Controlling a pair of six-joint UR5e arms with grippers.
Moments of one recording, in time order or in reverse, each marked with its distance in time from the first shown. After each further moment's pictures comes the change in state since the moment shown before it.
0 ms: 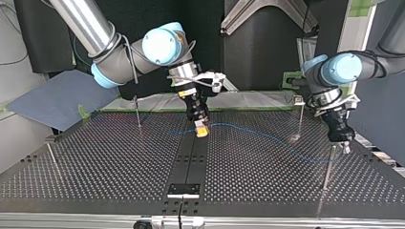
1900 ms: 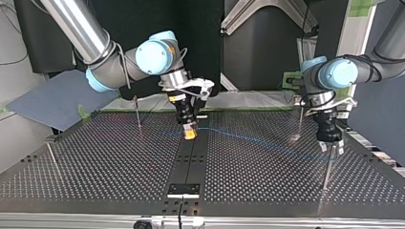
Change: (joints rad) left arm -0.005 -0.047 0.025 -0.066 0.090 0.108; right arm -0.059 0.026 0.011 0.008 0.003 -0.003
